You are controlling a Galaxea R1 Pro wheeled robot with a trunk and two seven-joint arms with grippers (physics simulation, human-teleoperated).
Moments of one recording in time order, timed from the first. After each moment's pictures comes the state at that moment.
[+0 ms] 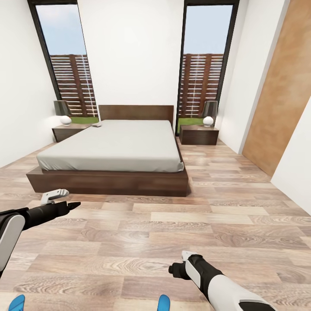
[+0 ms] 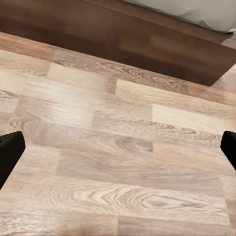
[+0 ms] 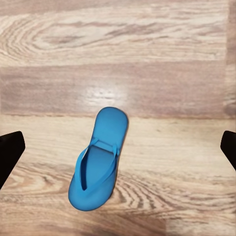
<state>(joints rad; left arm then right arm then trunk) -0.44 0.38 0.18 -1.58 0.59 1.04 -0.04 -0.70 0.17 -0.08 -0.18 -0.06 0.42 -0.05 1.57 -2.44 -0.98</state>
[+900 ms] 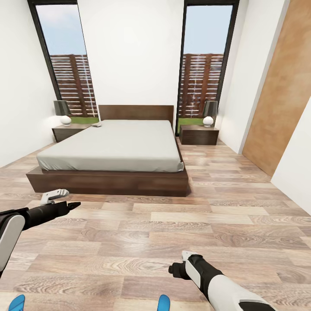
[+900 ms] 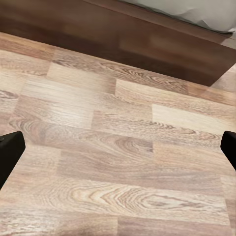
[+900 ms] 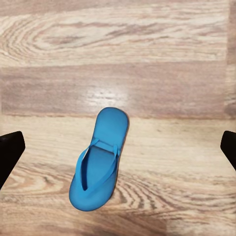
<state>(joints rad) -0.44 0.39 0.18 -1.58 0.59 1.04 -0.04 -0.70 0.17 -0.08 -0.18 -0.06 0.42 -0.05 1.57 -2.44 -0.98</state>
